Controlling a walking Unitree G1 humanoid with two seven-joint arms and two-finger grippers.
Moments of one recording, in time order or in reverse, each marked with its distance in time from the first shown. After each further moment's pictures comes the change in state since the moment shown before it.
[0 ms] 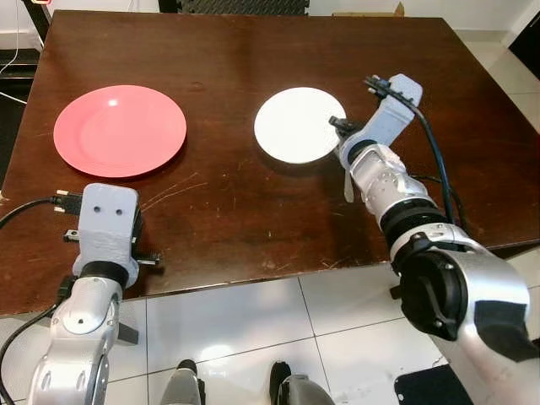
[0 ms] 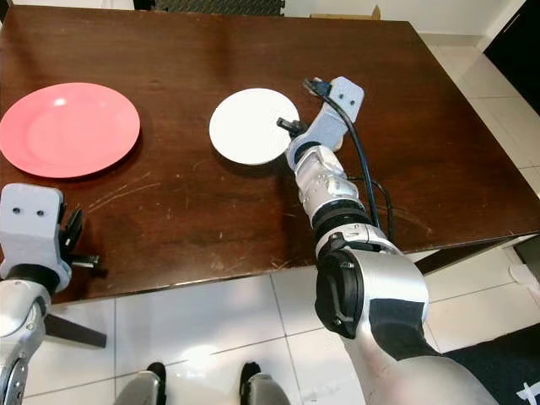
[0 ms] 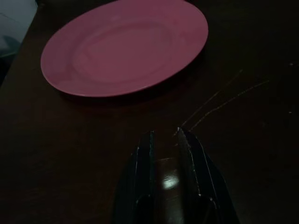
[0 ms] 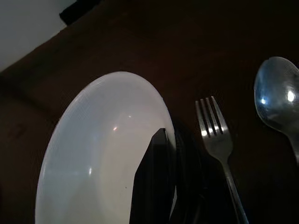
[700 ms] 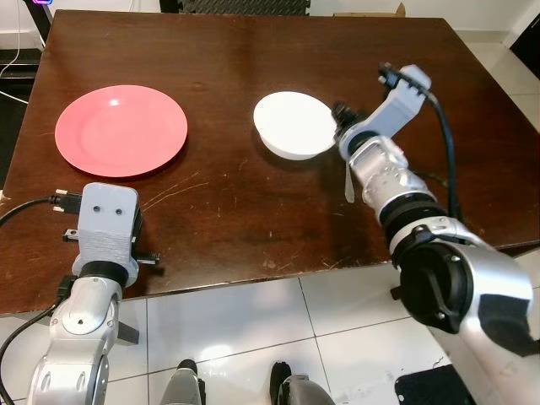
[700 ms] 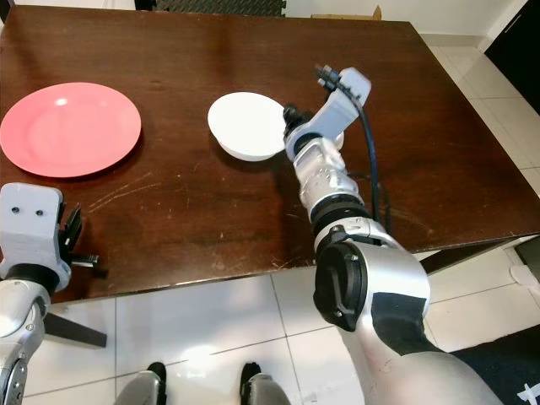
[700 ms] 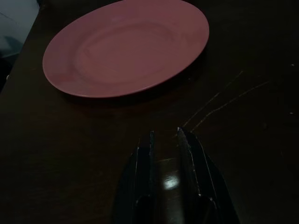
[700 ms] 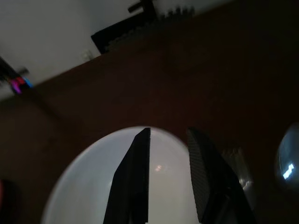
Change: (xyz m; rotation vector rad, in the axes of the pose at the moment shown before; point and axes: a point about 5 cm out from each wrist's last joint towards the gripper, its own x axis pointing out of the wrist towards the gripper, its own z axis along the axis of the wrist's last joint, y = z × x) left arm 0.001 -0.001 0.001 0.002 -0.004 0.001; right arm 0.001 0.017 0.029 -0.140 -0.138 0.127
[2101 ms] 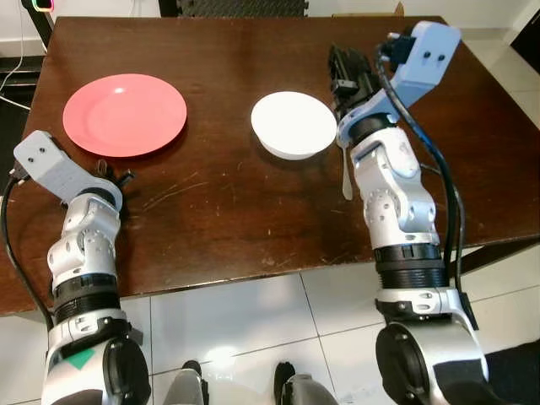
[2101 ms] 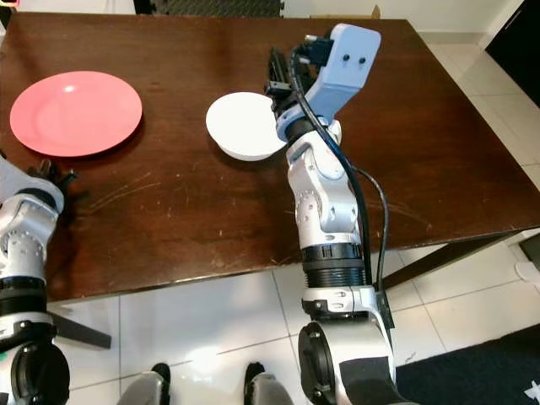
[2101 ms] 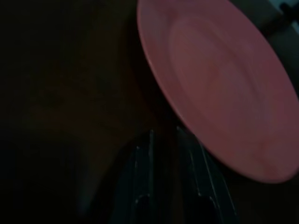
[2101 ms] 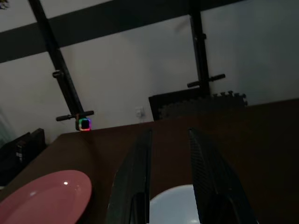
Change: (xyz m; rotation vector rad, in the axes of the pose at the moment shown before) left arm 0.129 0.040 -0.002 -0.894 0.099 0.251; right arm -0.052 0.056 0.030 -0.086 -0.312 0.288
